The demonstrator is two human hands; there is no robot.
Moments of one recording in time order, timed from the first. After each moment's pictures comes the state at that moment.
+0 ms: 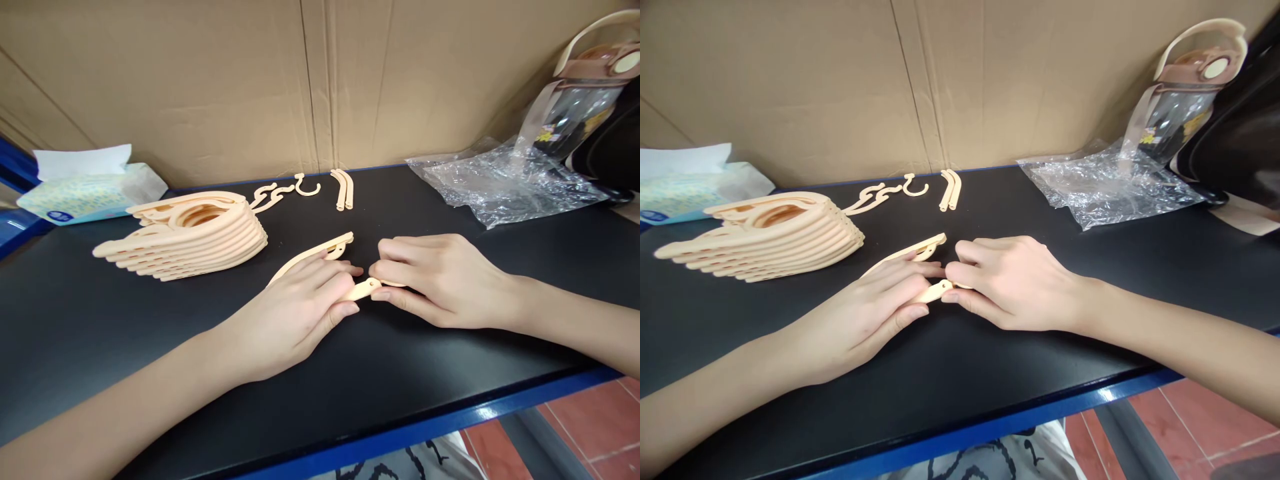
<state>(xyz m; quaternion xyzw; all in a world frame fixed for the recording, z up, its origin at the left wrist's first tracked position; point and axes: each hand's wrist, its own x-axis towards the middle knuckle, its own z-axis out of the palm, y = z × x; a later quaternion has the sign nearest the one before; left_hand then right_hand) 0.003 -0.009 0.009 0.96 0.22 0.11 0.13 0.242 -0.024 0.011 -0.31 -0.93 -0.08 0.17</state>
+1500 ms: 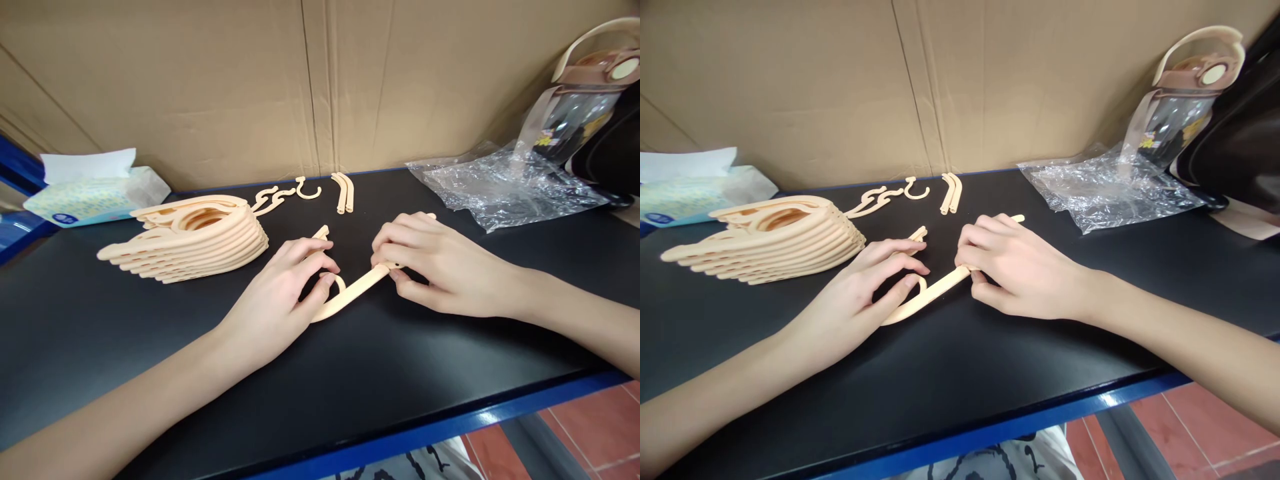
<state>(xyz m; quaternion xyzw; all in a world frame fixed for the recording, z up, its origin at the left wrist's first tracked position) 0.001 -0.003 0.003 0.89 0.38 0.19 0.14 0.249 -0.012 0.019 -0.33 -0.93 -0.01 0.15</state>
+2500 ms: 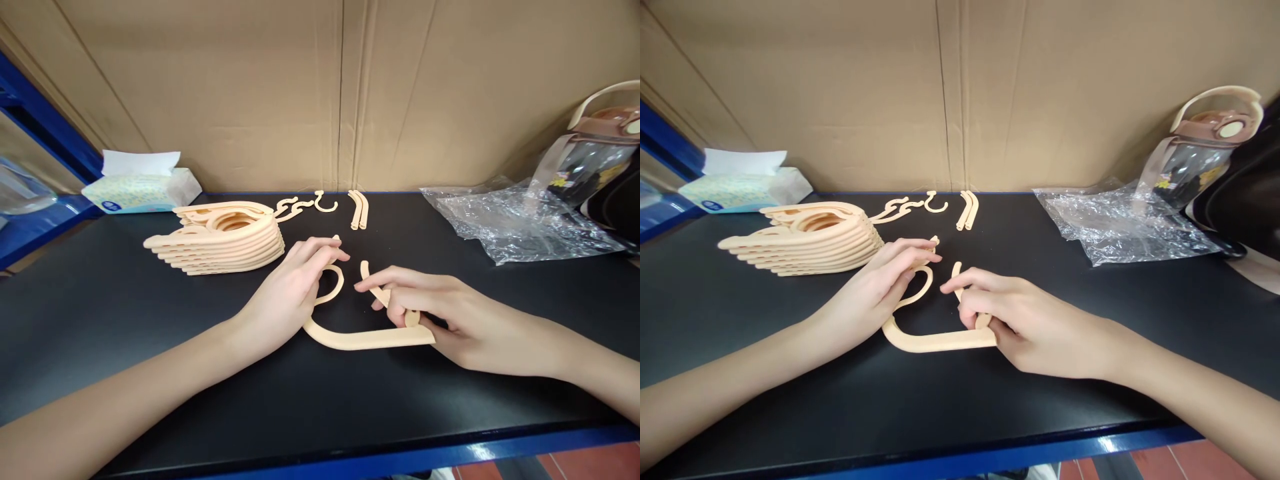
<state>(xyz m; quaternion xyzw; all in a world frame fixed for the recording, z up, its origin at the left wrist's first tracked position) -0.004 0.007 -0.008 0.88 0.38 0.26 0.12 0.245 -0.031 0.026 -0.30 -0.89 0.30 0.16</state>
